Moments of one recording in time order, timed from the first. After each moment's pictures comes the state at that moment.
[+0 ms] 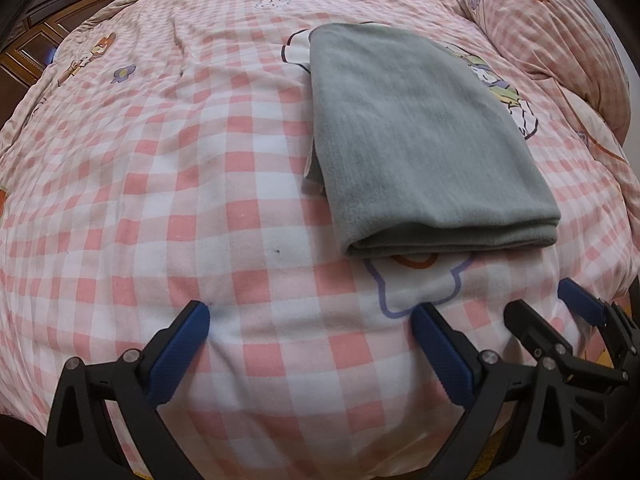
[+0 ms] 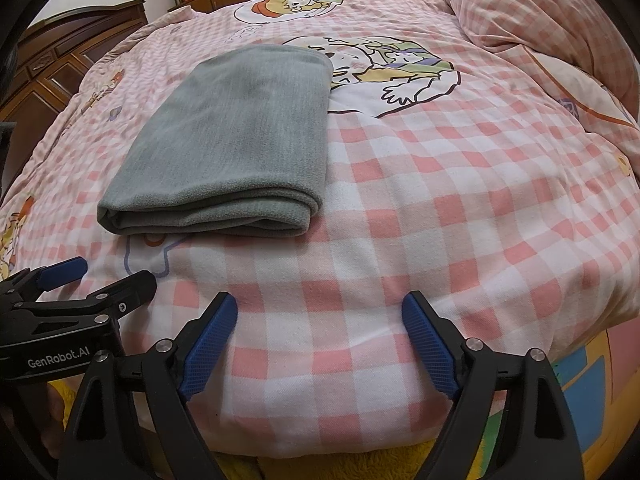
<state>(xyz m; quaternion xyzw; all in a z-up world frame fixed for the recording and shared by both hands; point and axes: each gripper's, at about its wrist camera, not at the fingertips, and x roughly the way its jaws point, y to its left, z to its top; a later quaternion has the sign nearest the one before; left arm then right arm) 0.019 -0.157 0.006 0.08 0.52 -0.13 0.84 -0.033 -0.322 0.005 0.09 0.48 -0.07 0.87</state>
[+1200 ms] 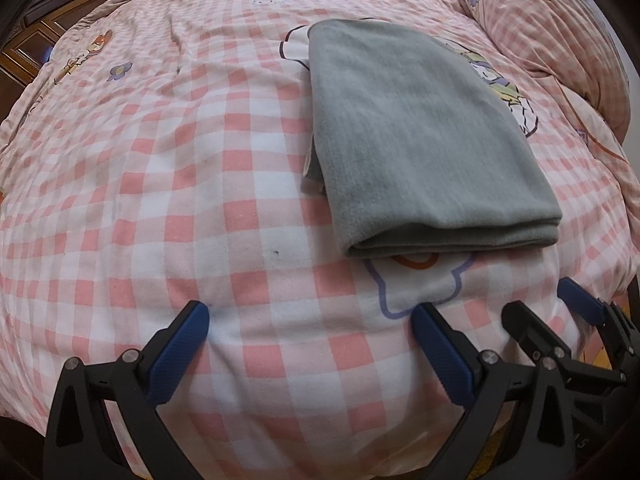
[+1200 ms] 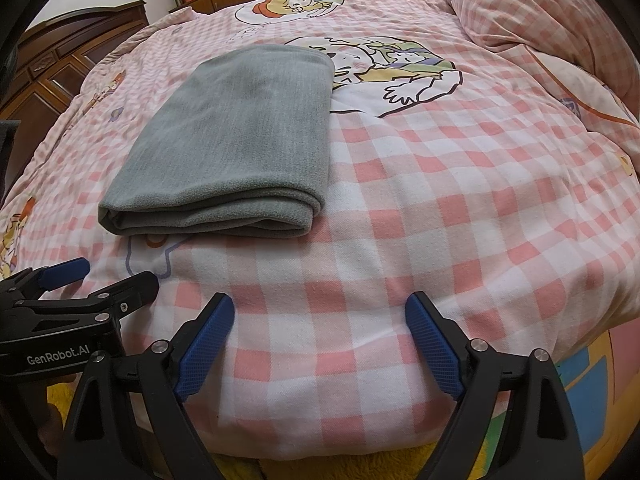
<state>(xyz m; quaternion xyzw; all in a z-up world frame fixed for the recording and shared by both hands) 0.022 -0.158 0.005 0.08 0.52 -0.13 0.84 -0.034 -0.321 0.005 0.10 0.48 -0.07 0.87</state>
